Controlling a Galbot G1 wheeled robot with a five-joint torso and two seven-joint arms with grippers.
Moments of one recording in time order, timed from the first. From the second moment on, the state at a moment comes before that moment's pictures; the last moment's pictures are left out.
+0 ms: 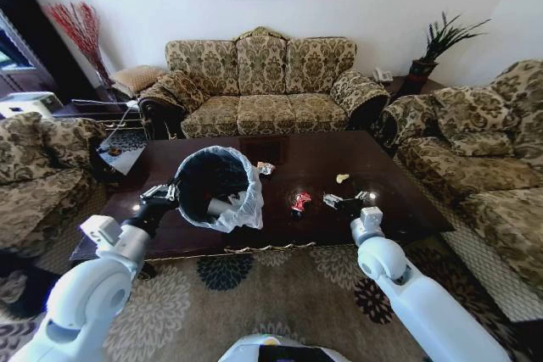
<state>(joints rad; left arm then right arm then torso) 1.56 -1.09 -0.90 -2.46 -0.70 0.39 -0.09 -1.13 0.89 0.20 2.04 0.53 -0.28 0.45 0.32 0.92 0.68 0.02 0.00</state>
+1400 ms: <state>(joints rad) 1.58 -1.14 -0.87 -2.42 -0.64 0.38 -0.08 -0.71 0.99 -0.19 1.57 0.63 -0.17 0.13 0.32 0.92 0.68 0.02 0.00</state>
